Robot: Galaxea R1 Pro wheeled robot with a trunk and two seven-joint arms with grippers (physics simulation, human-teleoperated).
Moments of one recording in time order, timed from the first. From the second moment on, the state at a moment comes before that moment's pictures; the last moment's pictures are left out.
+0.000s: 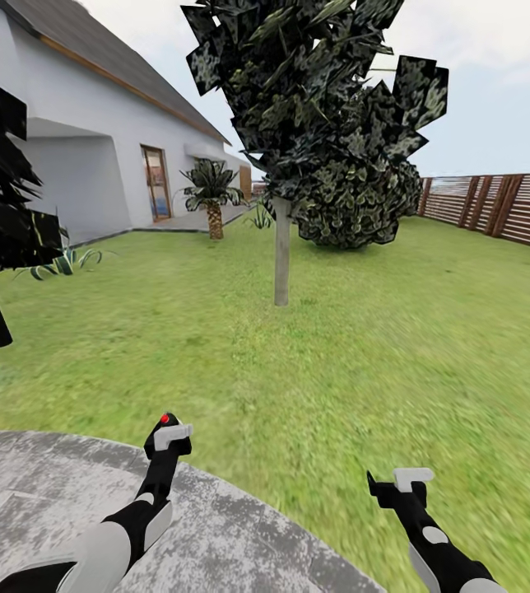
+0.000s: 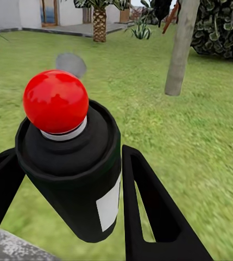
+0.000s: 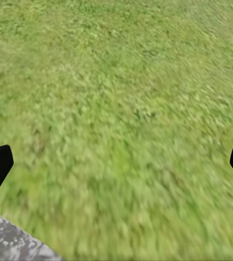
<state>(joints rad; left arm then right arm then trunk) -0.73 -0.04 0.14 -0.09 -0.07 -0.76 0.06 -0.54 -0.10 -0.11 -0.29 0.10 -0.37 0.00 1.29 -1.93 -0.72</state>
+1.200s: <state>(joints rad) -0.73 -0.04 0.14 -0.09 -0.07 -0.72 0.06 -0.54 -0.09 -0.10 -0.28 0.10 -0.37 0.00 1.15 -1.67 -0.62</state>
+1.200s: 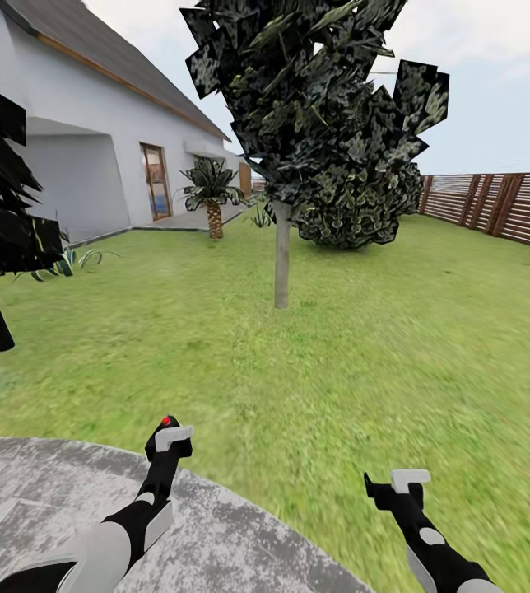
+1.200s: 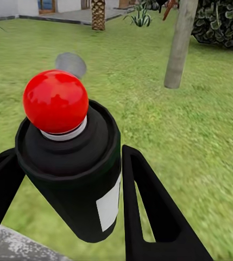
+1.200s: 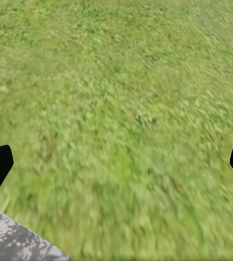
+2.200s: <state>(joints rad) -0.73 -0.04 0.14 -0.09 -0.07 -0.72 0.06 -0.54 -0.09 -0.10 -0.28 0.10 -0.37 0.00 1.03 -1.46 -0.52</state>
